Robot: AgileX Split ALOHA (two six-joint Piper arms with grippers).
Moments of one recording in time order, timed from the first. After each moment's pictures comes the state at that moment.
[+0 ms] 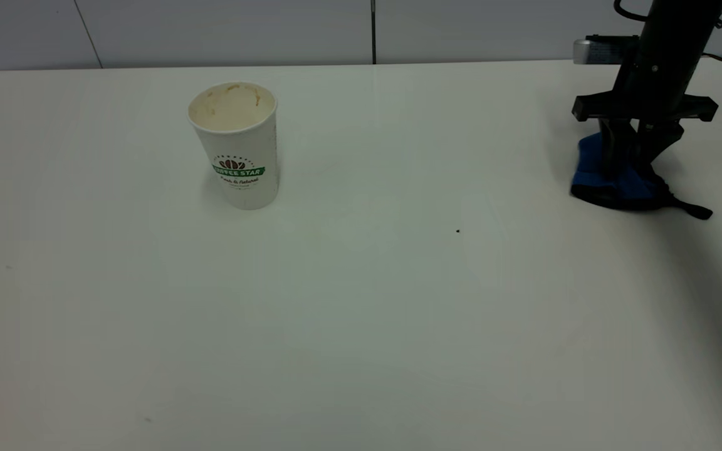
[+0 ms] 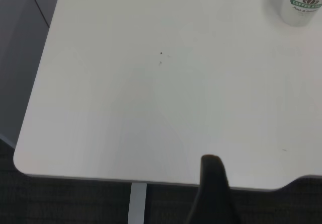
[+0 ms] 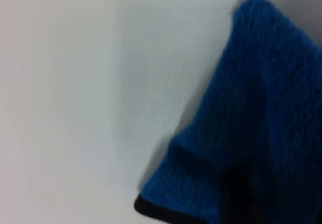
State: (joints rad) left arm 0.05 -0.02 -0.49 0.02 1.13 -0.01; right arm -0.04 2.82 -2.34 0.10 1.15 -0.08
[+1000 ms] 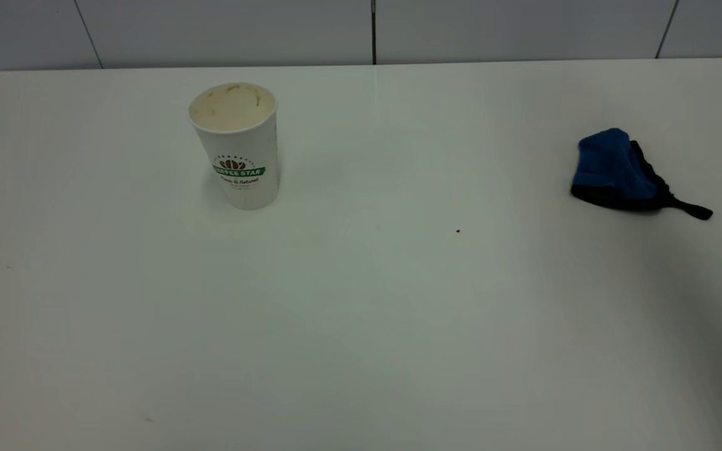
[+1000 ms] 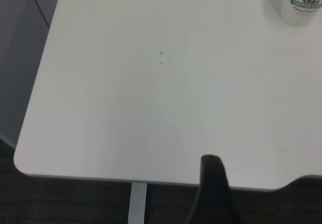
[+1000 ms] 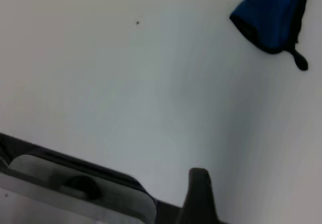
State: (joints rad) left arm 0.05 -0.02 -0.49 0.02 1.13 -0.01; right arm 0.13 1.52 -1.45 0.09 1.23 -0.12
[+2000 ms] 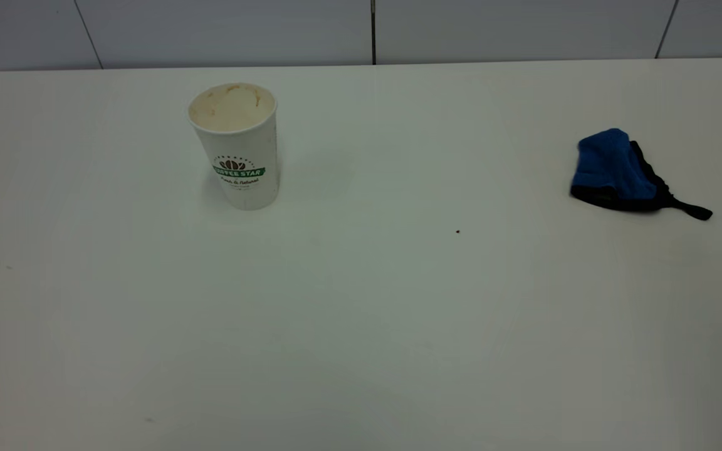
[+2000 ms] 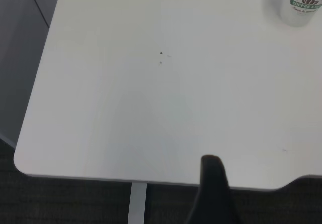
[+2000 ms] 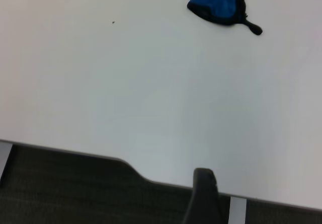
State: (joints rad) left arm 0.05 -0.02 -0.49 0.02 1.13 -0.01; right arm 0.06 0.15 -0.48 0.05 1.12 -0.02
